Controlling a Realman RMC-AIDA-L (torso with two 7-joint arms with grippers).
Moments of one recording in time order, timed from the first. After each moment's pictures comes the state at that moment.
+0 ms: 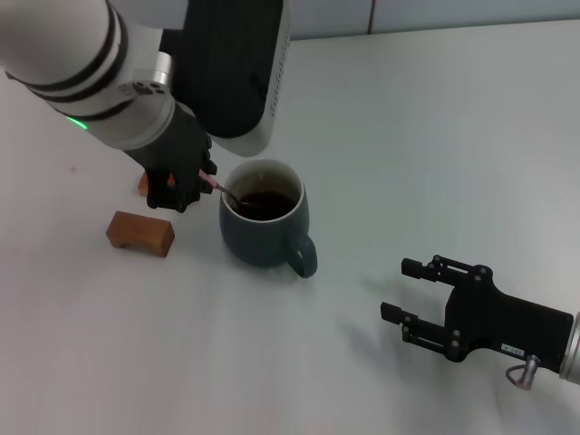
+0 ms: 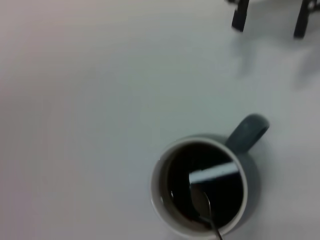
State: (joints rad) left arm -0.75 -2.08 1.64 1.65 2.74 1.75 -1.97; right arm 0.40 2.08 -0.05 -0.16 -2.42 -1.50 0.57
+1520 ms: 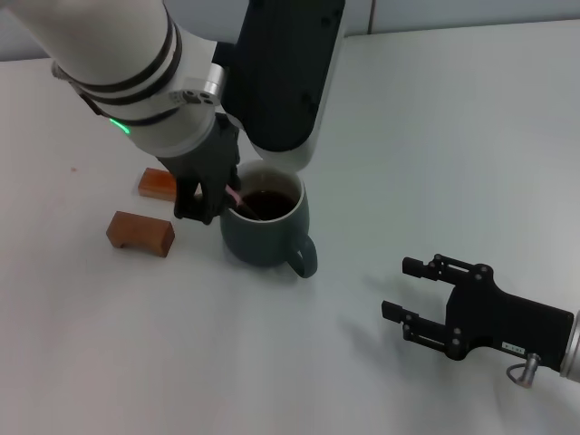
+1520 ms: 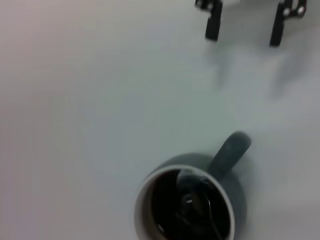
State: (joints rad) left arm -0.84 -2.08 1.70 1.57 2.70 1.76 -2.00; right arm 0.40 2.08 -0.05 -0.16 -2.42 -1.50 0.57
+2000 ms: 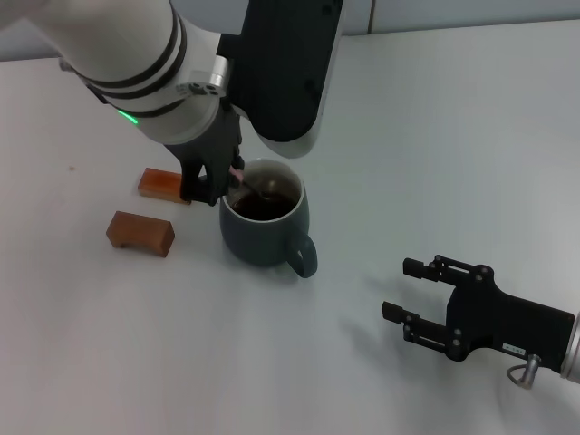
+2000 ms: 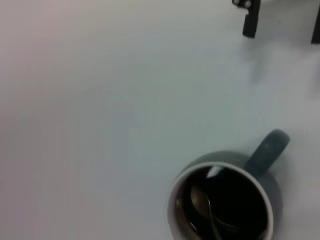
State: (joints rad) left arm -0.83 -2.08 1.71 1.55 2.74 1.68 -2.01; right arm 0.40 2.08 -0.05 -0.16 -2.42 -1.50 0.58
